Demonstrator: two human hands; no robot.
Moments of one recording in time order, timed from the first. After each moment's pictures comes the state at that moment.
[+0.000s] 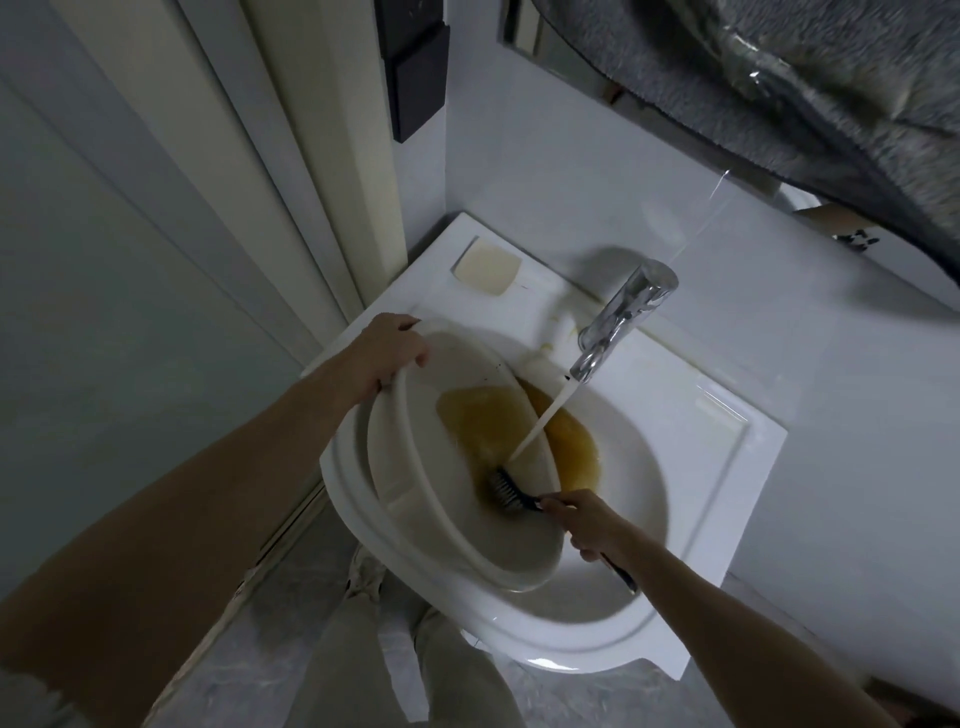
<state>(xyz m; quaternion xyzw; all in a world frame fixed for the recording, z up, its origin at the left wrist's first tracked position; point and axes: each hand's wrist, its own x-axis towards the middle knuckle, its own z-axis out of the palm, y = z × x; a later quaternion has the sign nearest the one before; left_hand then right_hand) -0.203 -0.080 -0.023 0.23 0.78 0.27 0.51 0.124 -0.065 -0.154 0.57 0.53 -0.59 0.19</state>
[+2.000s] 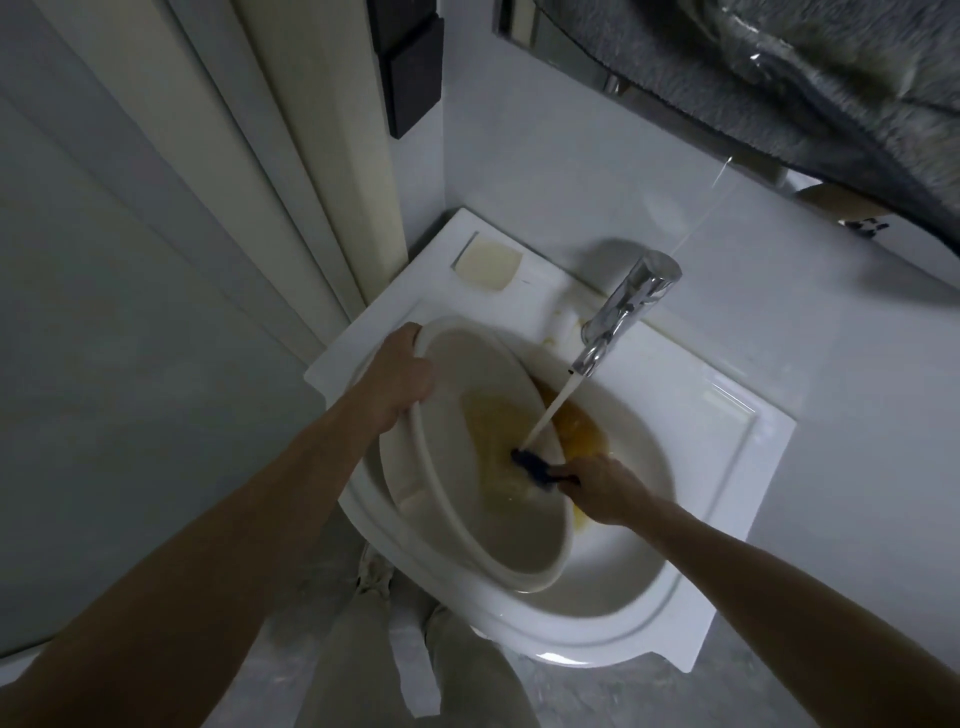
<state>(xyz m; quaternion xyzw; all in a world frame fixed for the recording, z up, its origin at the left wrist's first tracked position) -0.168 -0.096 -0.021 0.28 0.80 0.30 0.44 0.111 -0.029 -0.138 0.36 0.84 -0.30 0.26</state>
